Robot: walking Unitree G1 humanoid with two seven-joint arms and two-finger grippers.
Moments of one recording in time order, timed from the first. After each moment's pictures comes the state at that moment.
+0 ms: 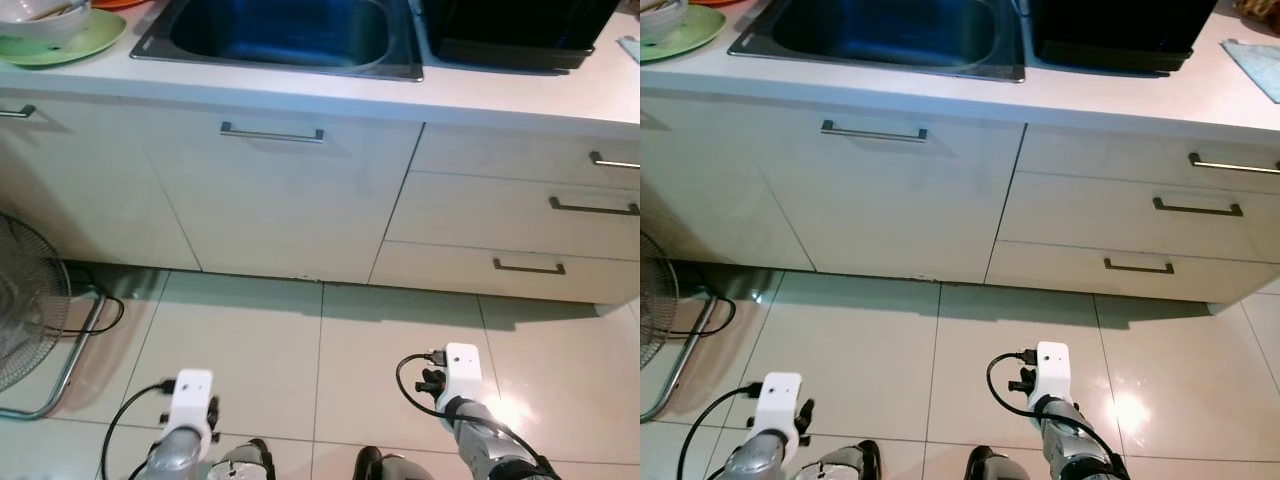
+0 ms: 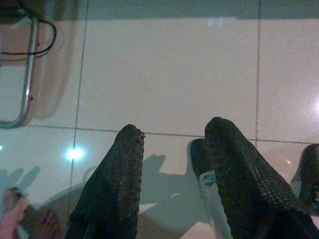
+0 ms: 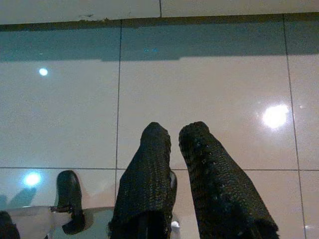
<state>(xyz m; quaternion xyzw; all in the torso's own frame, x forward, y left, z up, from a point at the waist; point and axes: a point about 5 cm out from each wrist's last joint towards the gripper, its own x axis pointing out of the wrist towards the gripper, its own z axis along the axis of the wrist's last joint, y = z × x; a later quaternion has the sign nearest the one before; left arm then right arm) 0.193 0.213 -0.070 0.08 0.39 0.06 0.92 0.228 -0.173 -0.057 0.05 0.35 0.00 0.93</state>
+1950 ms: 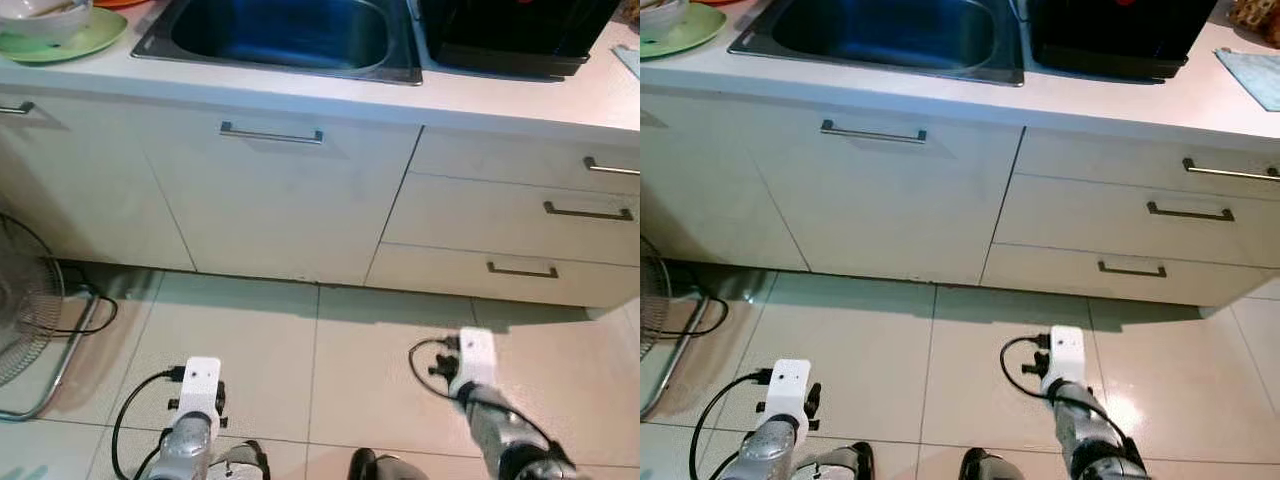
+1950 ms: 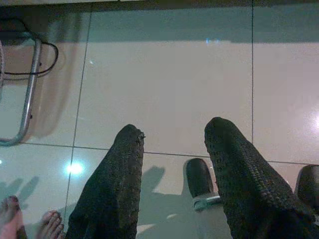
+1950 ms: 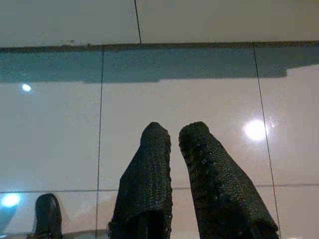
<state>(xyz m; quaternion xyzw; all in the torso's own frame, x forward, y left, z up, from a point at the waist) 0.210 0.201 -0.062 0.09 0.36 0.07 0.93 0.251 -0.192 -0.040 0.04 0.33 -0.02 0.94</state>
